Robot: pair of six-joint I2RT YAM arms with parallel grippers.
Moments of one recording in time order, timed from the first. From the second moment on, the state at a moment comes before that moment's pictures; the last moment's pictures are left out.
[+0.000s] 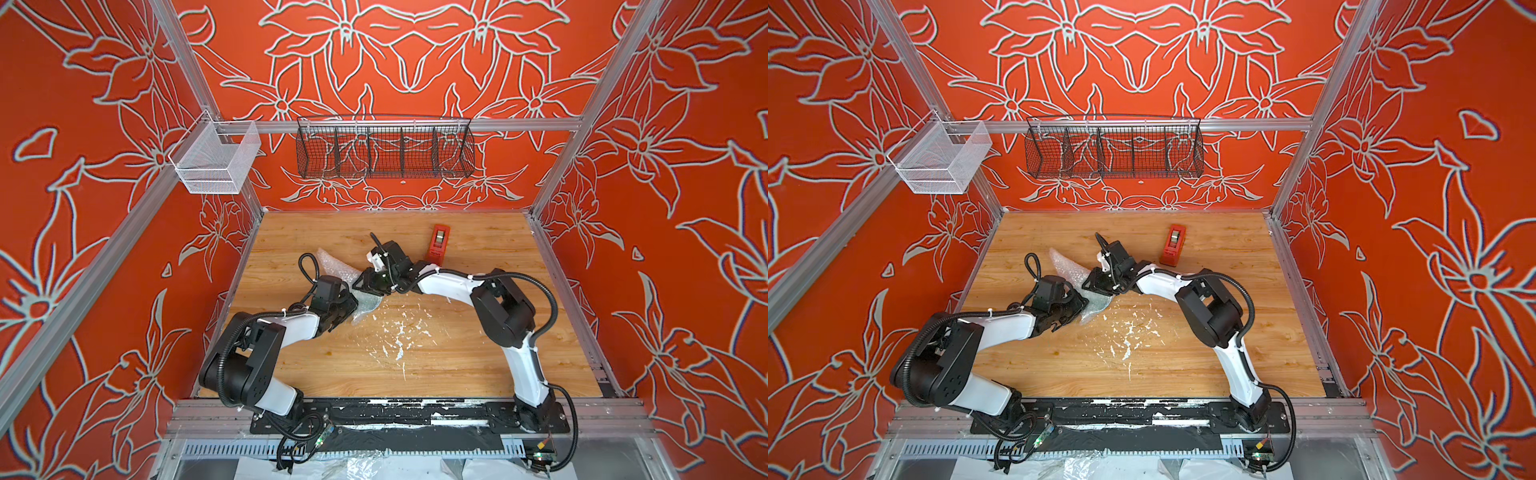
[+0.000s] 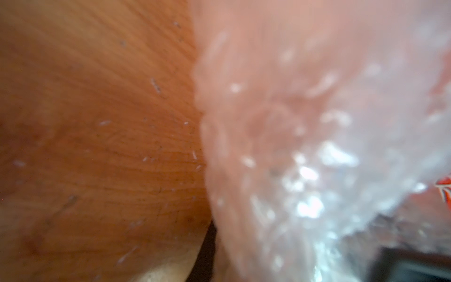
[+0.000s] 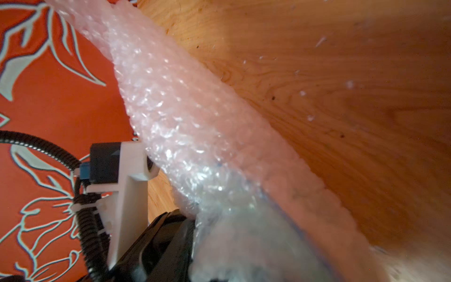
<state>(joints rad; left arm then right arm) -0.27 1.51 0.55 0.14 0.21 -0.98 0.74 2.09 1.51 -0.17 -0.47 0.88</state>
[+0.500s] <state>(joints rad) -0.31 1.47 0.73 -0.31 0.29 -0.67 0.66 1.79 1.41 -0.29 -0.51 0.69</state>
